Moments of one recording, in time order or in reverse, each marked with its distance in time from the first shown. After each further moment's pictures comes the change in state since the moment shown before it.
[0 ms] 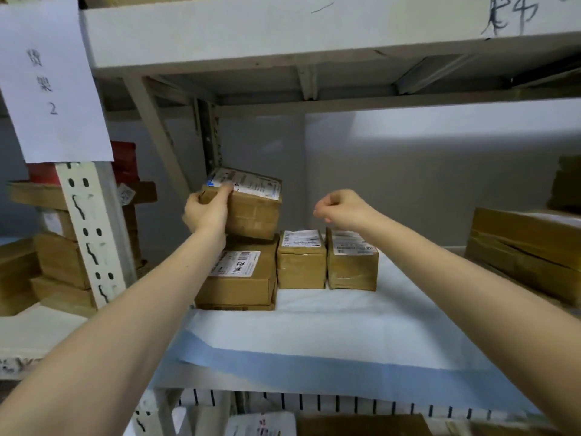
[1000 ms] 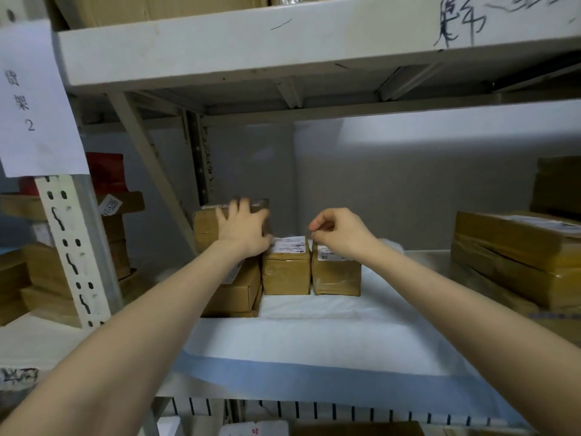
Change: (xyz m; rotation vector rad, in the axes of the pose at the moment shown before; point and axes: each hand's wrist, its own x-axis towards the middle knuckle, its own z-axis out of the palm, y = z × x) left_hand -0.022 -0.022 0.049 1.499 -0.396 0.795; right_hand -0.010 0.039 -0.010 -0.120 0.034 -0.217
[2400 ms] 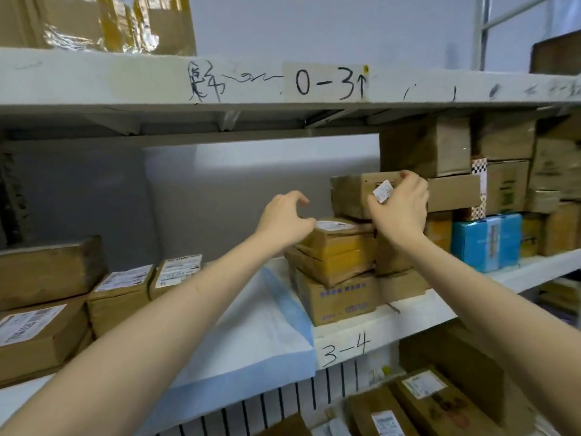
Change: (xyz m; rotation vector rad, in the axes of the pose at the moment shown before) left_hand -0.044 0.309 -0.097 -0.827 -0.012 0.411; right_hand -0.158 0.100 -0.264 -0.506 0.964 0.388
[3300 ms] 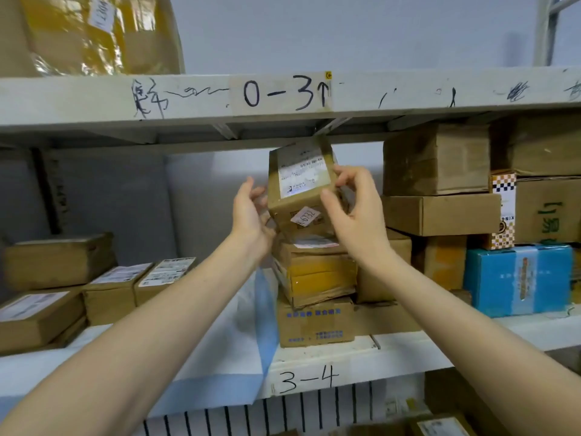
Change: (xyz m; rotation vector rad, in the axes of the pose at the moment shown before) left_hand 0.028 0.052 0.026 -1.391 0.411 -0.534; right_hand 0.022 0.005 -0.003 0.889 -0.271 -0.466
